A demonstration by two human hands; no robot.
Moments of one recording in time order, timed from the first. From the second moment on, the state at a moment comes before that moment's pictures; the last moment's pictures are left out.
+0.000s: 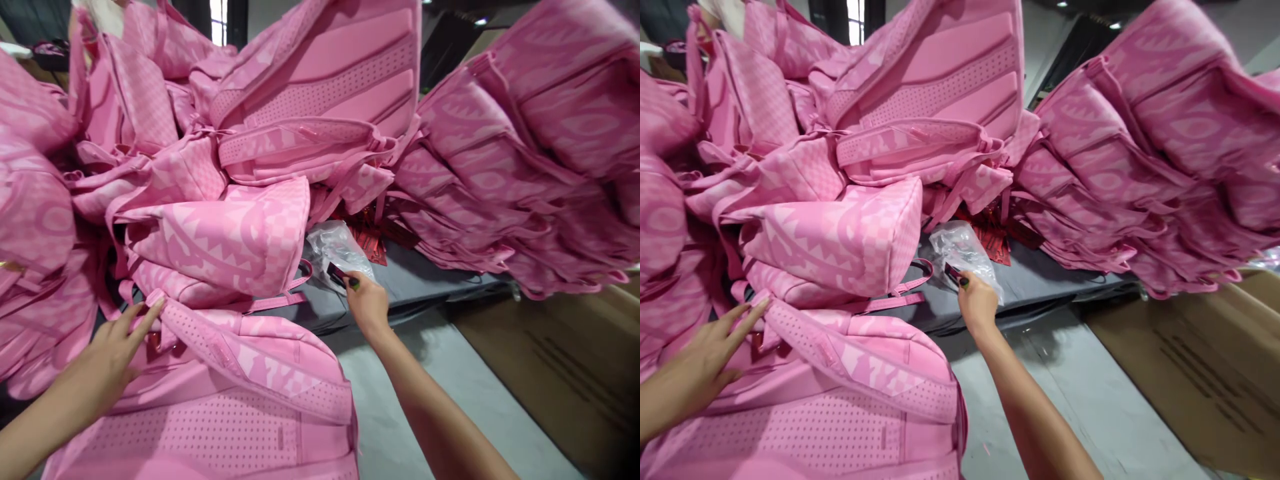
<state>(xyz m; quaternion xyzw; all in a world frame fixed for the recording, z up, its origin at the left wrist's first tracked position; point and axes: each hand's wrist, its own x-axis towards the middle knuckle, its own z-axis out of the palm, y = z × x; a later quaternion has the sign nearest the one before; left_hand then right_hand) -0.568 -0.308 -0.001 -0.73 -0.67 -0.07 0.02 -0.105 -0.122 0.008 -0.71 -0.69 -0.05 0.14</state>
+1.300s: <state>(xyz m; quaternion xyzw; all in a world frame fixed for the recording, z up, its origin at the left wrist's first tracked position) -0.561 -0.411 -0.022 -0.49 -0.78 -0.31 -0.21 -0.389 -0.253 0.087 -0.34 -0.94 0.05 -0.07</state>
